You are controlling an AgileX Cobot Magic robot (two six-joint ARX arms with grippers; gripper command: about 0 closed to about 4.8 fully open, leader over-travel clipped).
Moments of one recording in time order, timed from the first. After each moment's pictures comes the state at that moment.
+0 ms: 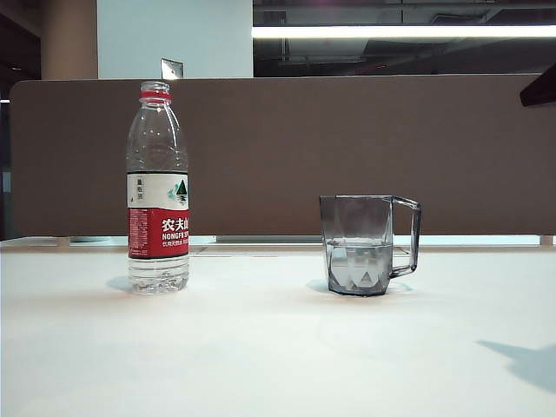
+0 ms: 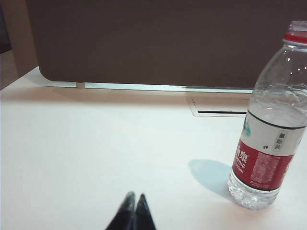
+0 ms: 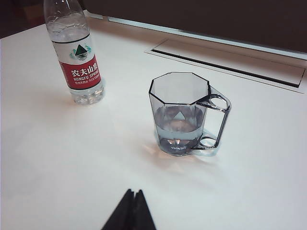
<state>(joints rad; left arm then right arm) 0.04 0.00 0.01 0.00 0.09 -0.04 0.55 0.23 0.25 -0.23 -0.02 0.00</state>
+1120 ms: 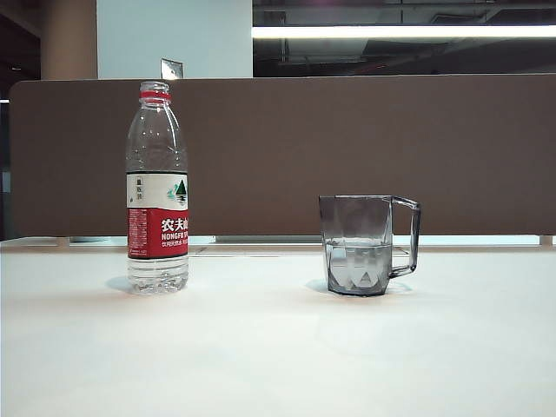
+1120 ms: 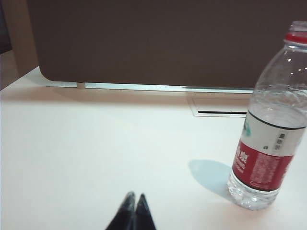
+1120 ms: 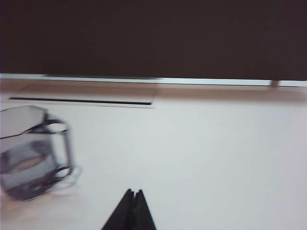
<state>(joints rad) 0.04 0.00 0.01 0.00 0.09 -0.04 0.21 0.00 0.02 -0.03 0.14 0.00</state>
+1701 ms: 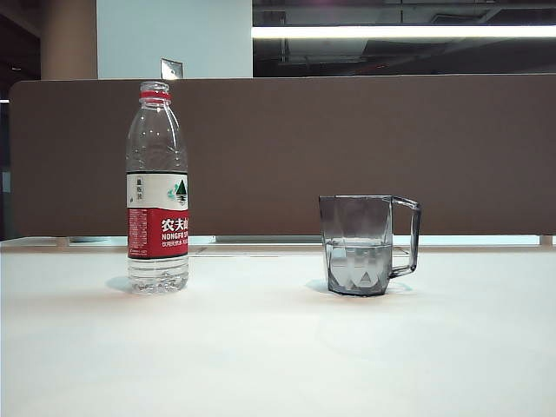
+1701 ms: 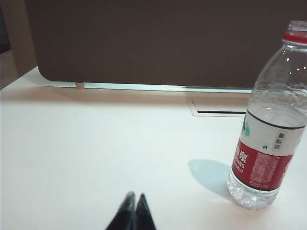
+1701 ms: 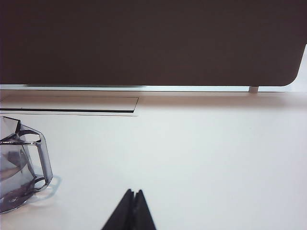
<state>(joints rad) 0.04 0.00 0.01 0.00 0.09 -0.04 0.03 0.00 0.01 0.01 0.00 0.00</state>
